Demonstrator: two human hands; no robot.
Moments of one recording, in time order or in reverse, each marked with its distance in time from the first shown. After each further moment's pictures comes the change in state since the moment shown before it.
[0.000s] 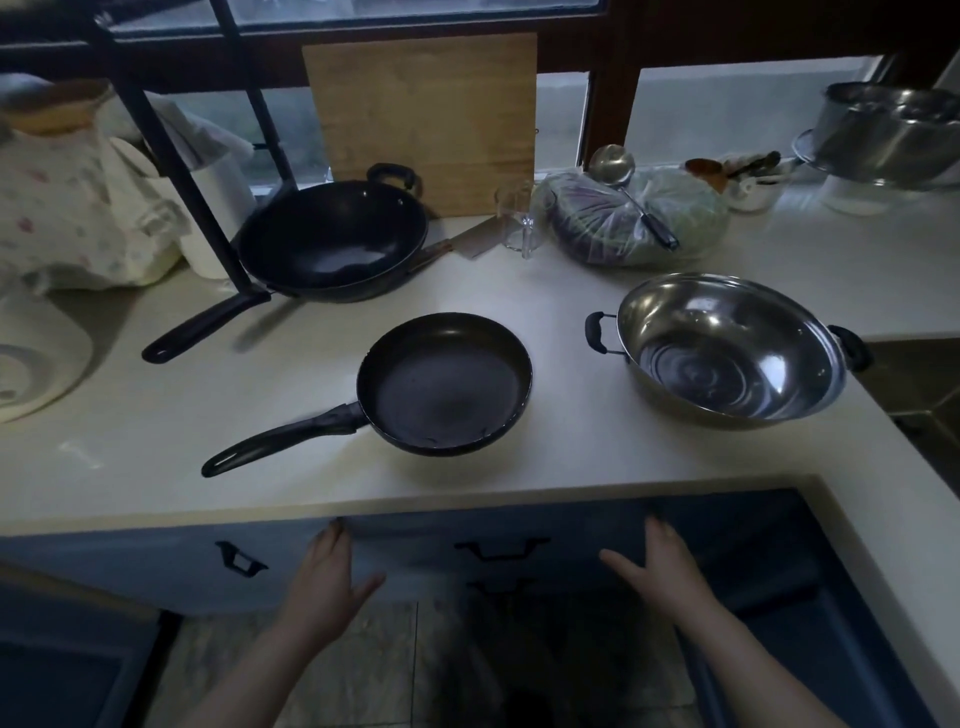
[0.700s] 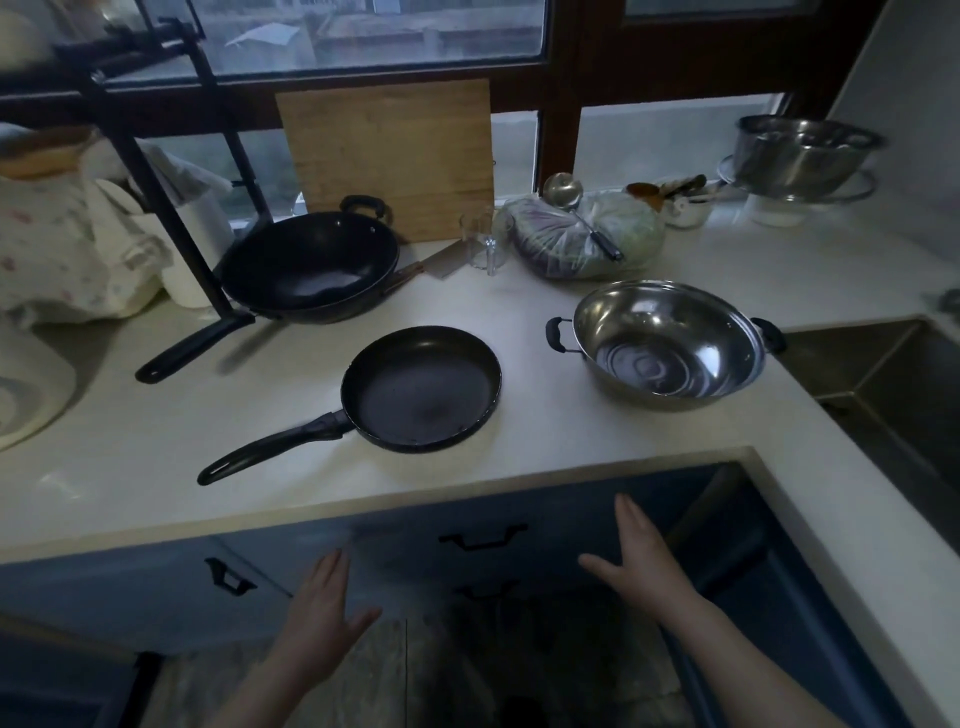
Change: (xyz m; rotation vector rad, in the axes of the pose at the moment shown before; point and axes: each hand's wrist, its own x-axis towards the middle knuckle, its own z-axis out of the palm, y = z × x) left_hand -0.046 0.001 -0.001 -0.001 -0.098 0.067; right_hand -0.053 -0.004 -0.011 -0.048 0.025 -0.097
